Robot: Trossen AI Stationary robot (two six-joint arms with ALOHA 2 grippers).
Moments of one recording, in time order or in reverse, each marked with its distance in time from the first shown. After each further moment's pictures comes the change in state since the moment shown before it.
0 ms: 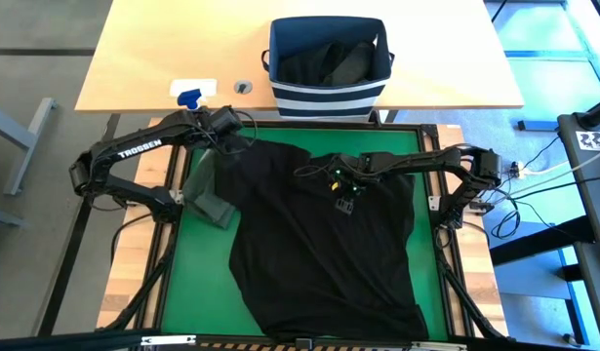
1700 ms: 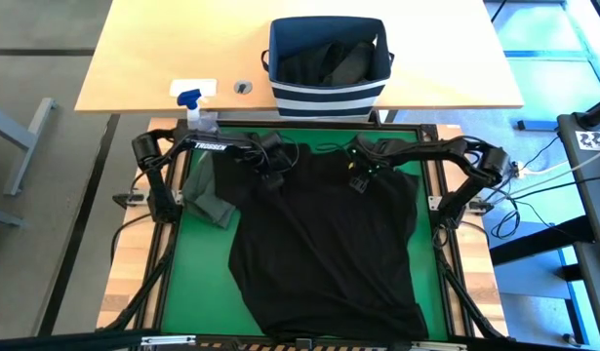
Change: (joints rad) left arm -0.043 0.552 -0.102 0.619 0.470 -0.123; right arm -0.276 -0.007 -0.160 0.032 0.250 -0.112
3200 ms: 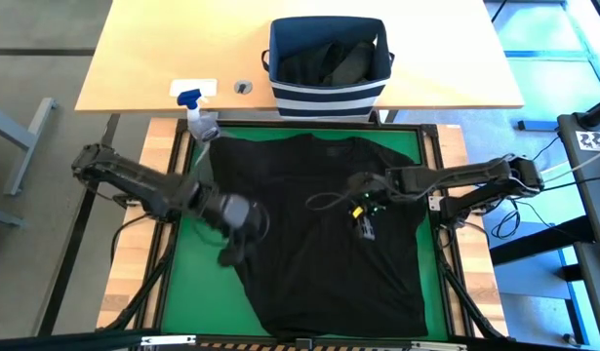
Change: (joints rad) left arm -0.779 -0.539 0.037 -0.174 0.160 -0.368; right arm 0.562 -0.322 0.149 -0.037 -0.292 0.045
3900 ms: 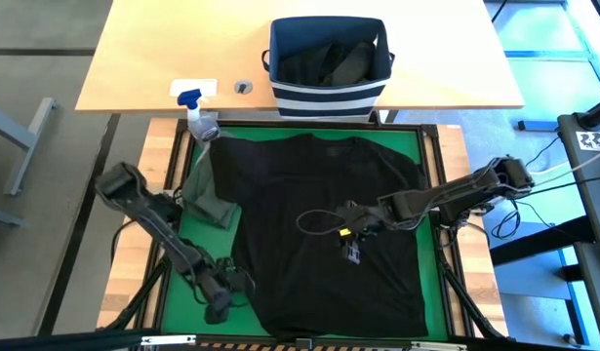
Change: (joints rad) left arm -0.501 0.389 -0.283 0.383 -0.172 -0.436; right arm 0.222 0.110 0.001 0.173 0.185 0.465
